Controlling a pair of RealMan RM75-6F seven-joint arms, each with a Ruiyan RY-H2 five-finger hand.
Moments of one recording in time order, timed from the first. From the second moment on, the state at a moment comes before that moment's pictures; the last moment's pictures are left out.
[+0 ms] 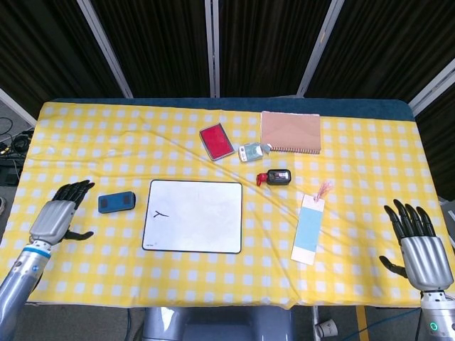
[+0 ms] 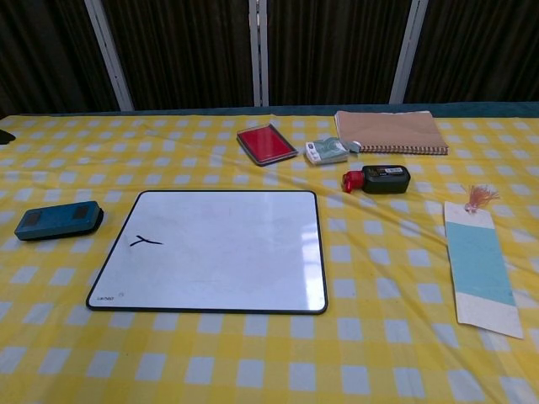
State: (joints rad) left arm -0.37 -1.20 -0.11 -1.55 1.32 1.01 0.01; right arm 0.07 -1.09 0.06 -1.66 -1.55 1.50 -0.17
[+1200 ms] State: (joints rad) left arm -0.59 -1.47 -0.12 -1.14 1.19 0.77 0.00; right arm 0.09 -1.12 0.07 -1.62 -1.47 1.45 -0.21
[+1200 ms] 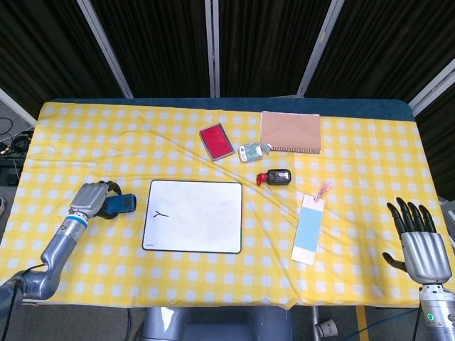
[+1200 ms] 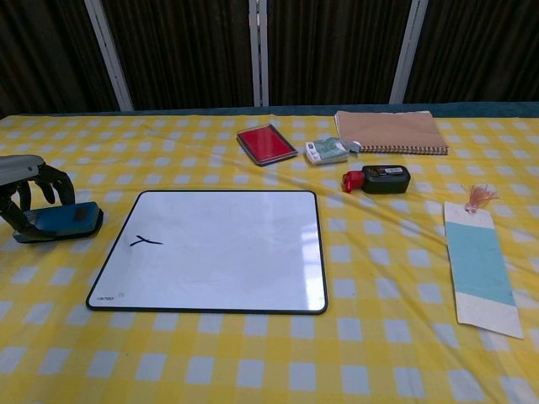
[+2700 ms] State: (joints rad) left arm -0.77 -1.60 -0.07 -1.16 1.42 0.76 -0.08; right arm 0.11 -1.14 0.09 -1.58 -1.41 1.42 -0.22
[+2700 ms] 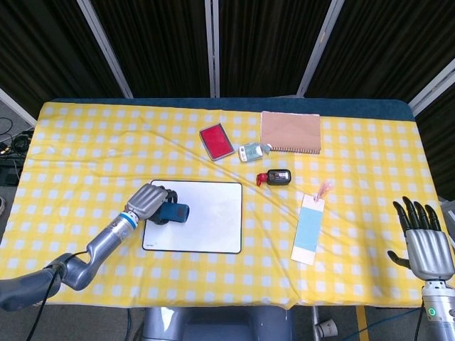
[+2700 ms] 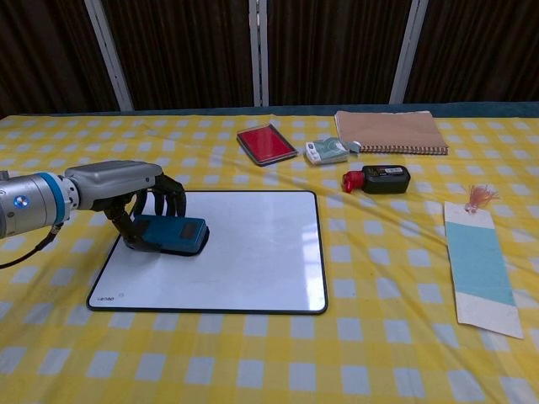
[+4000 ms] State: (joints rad) left arm -0.76 -1.56 0.00 -1.13 1.48 0.77 -0.26; right arm 0.11 -1.14 0.08 -1.59 -1.41 1.42 -0.23
